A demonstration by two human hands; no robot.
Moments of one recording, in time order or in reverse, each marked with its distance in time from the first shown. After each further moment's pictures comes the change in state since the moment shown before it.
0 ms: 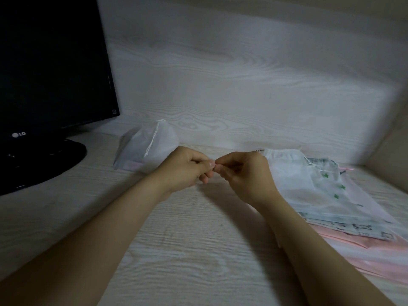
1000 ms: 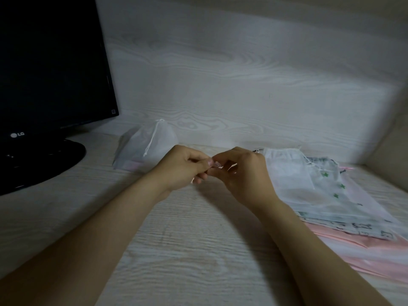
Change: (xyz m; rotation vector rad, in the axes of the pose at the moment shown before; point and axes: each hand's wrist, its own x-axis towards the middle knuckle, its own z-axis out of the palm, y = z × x) left_hand -0.001 0.002 0.000 -0.089 0.021 0.001; right_hand 0.000 -0.003 0.004 -0.196 0.075 -0.205
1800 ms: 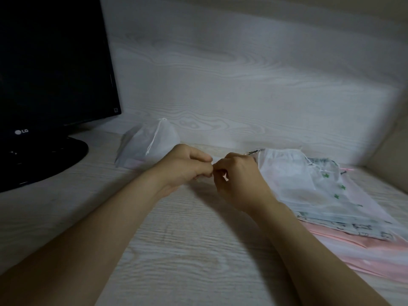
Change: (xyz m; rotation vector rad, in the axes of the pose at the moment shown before) left_hand 0.004 0.002 -0.002 0.009 -0.038 -0.115; right_hand 0.001 -0.002 0.009 -0.269 -0.182 -0.113
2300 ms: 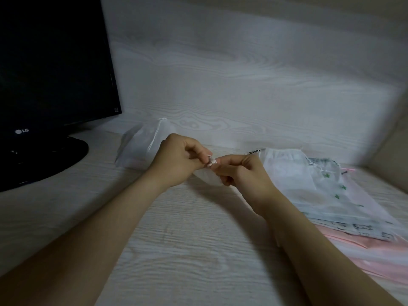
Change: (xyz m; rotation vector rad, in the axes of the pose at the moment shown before) left_hand 0.001 -0.006 -0.008 0.111 0.207 0.355; right_hand -0.003 -0.006 -0.013 1.050 -0.050 0.522
